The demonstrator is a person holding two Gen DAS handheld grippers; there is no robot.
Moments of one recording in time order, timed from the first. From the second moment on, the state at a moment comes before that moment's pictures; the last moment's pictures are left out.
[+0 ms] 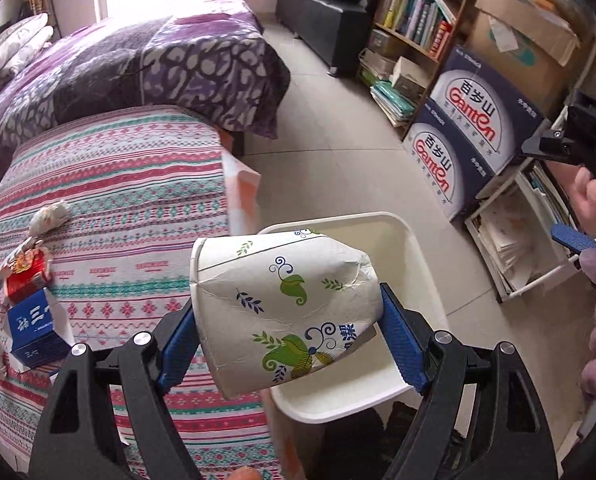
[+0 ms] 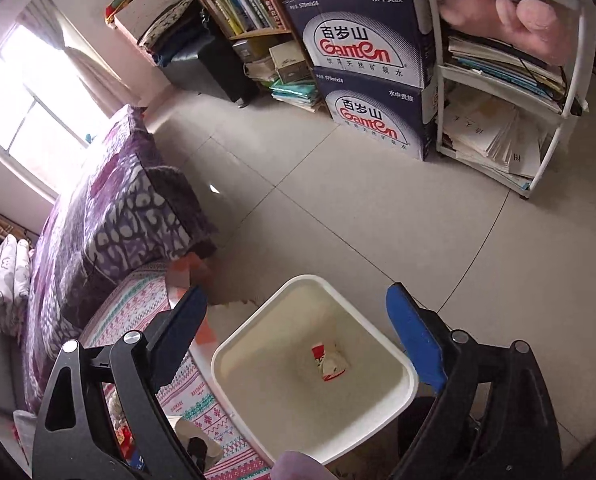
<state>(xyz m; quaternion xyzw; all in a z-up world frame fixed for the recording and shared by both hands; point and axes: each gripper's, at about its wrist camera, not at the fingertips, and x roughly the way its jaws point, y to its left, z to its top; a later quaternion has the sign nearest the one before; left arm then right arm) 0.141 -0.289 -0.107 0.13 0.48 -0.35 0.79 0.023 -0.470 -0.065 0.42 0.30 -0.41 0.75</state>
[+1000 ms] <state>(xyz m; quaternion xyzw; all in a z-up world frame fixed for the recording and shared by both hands) 0.230 -0.200 -0.154 0.28 0.52 -0.23 0.77 0.101 -0.387 -0.072 0.27 0.38 -0.38 0.80</state>
